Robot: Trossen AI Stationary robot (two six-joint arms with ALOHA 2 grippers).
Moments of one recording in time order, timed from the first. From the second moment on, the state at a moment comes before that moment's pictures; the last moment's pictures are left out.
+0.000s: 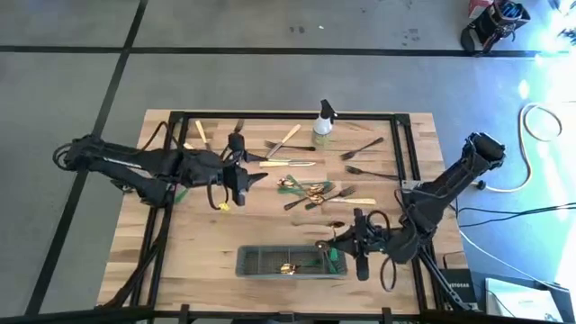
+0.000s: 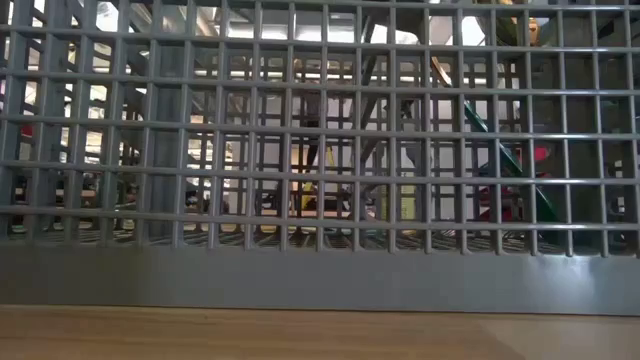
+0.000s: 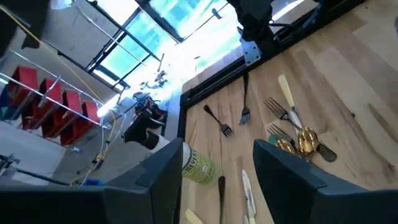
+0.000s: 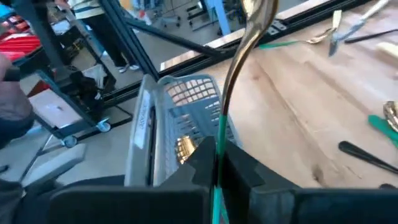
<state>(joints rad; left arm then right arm) -0.16 1.18 1.10 -0.25 -0.49 0.60 0.77 1.27 0.84 0.00 0.64 0.74</state>
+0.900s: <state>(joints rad) -0.15 1.18 1.10 -0.27 -0.48 0.60 0.77 1.39 0.82 -0.01 0.52 0.79</state>
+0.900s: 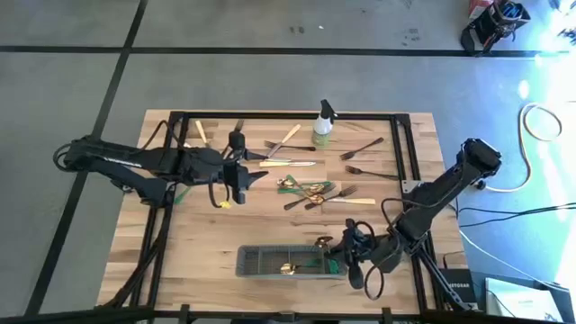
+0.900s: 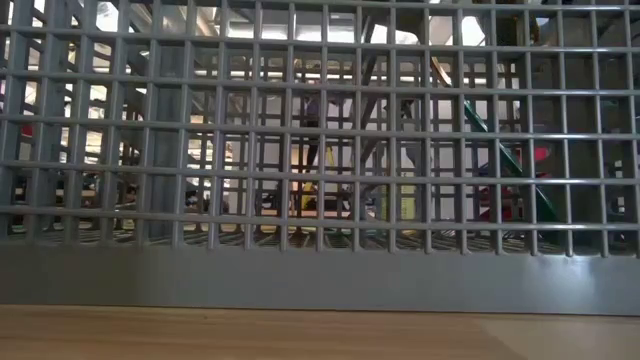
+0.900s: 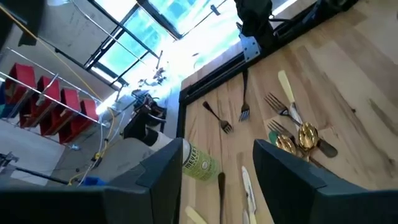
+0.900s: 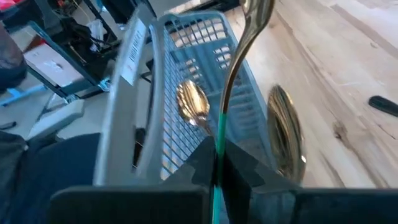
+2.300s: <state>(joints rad) -0.15 1.18 1.10 -0.27 -0.42 0.58 0.77 1.39 0.77 -0.01 0.50 0.82</state>
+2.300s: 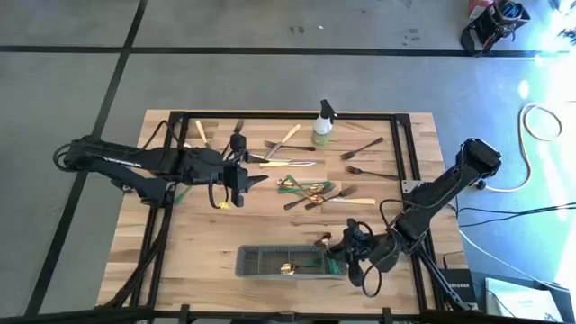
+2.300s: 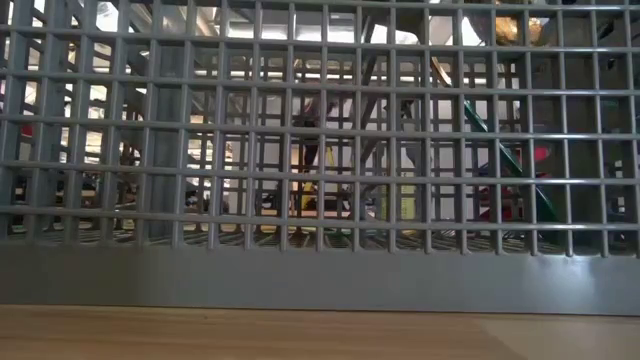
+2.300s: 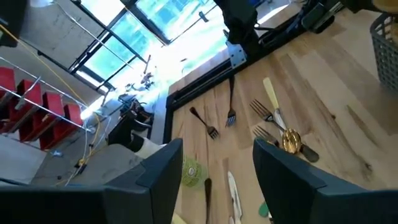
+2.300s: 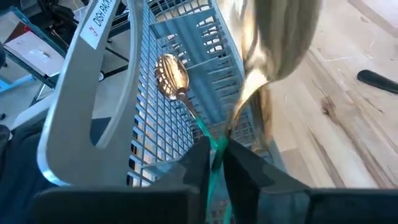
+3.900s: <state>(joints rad) 0.47 1.19 0.62 -0.22 -0.18 0.00 0.77 1.16 0.77 -0.12 0.51 0.60</state>
